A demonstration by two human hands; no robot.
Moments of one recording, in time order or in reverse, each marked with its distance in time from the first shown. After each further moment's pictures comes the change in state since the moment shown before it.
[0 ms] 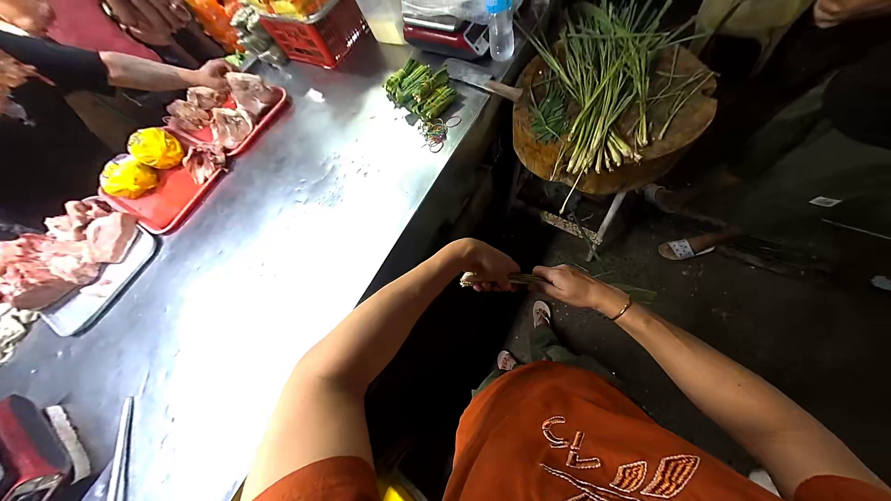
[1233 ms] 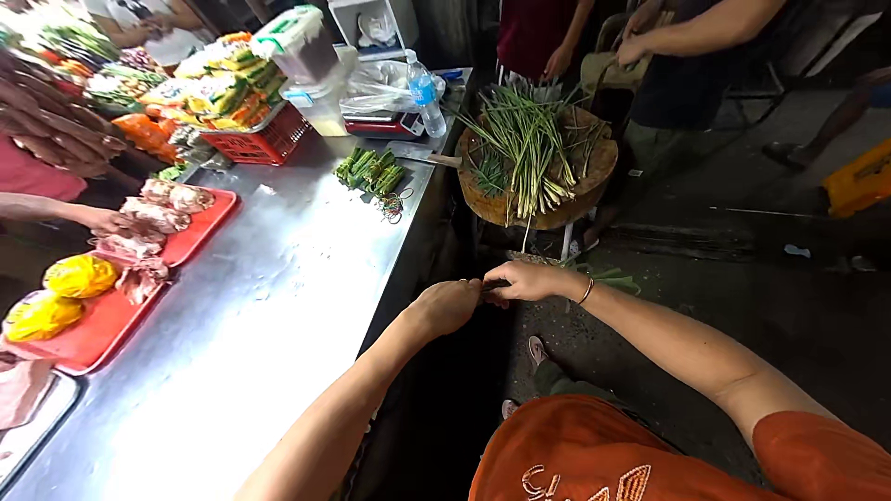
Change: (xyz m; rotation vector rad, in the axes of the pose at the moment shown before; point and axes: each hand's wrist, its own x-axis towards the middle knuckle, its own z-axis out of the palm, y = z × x) left_hand -0.058 0.012 -0.017 0.540 0.538 0.002; right_hand 0.049 -0.061 -0.092 0.283 0.024 0.030
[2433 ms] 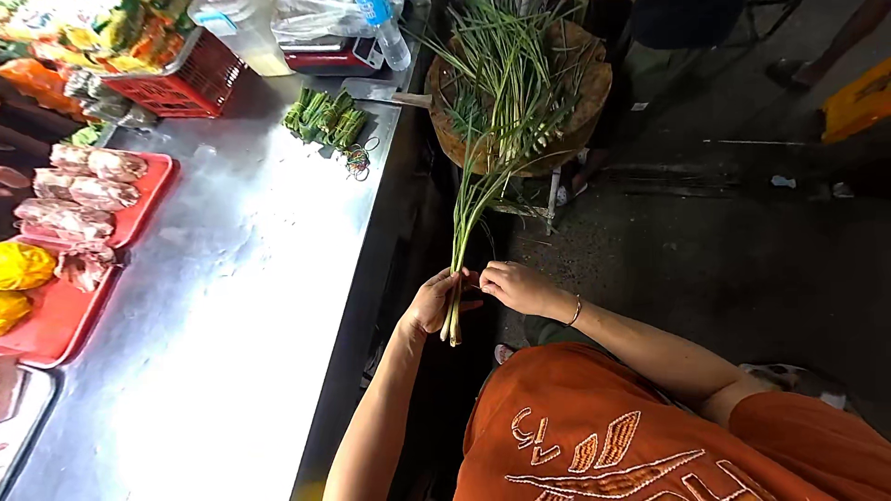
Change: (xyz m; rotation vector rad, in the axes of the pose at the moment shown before) left_hand 0.039 -0.021 0.133 -1.897 0.097 -0.017; right_hand -0.040 0.048 0.100 -0.225 0.338 -0.013
